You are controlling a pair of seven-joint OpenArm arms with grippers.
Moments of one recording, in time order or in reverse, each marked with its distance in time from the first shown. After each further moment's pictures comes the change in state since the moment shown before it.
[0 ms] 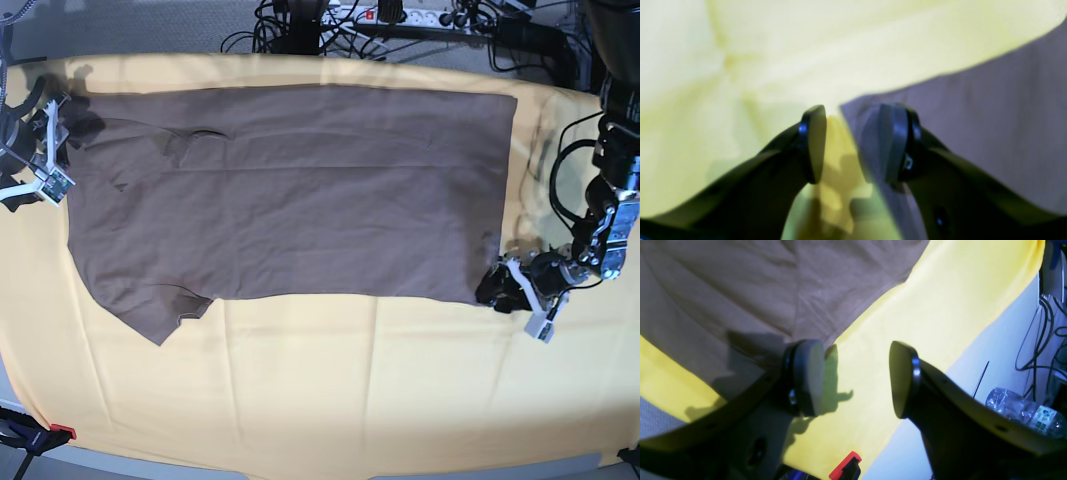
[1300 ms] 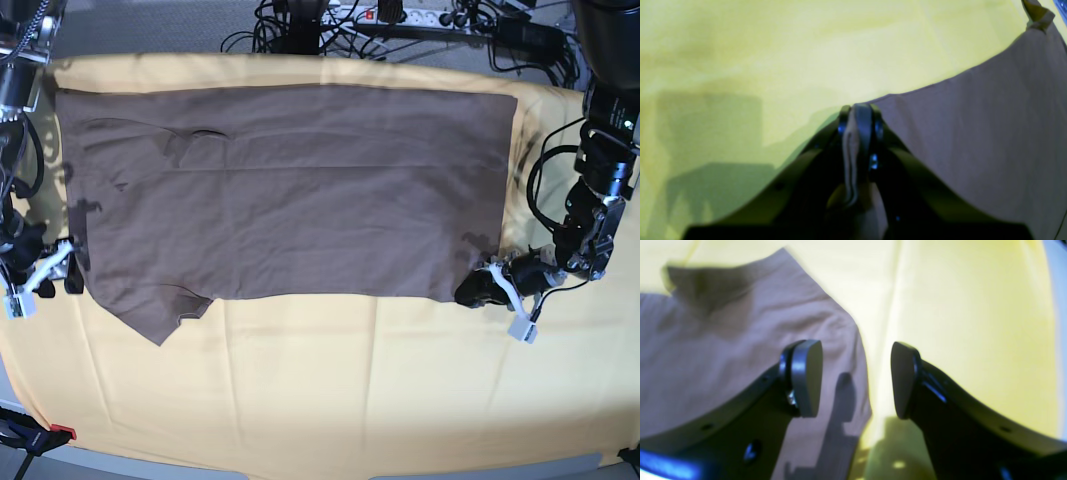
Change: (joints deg) left arm -0.5 3.9 -0.3 -2.9 -11.8 -2.5 9.7; right arm 42.7 -23.3 0.3 -47.9 8.9 4.6 15.5
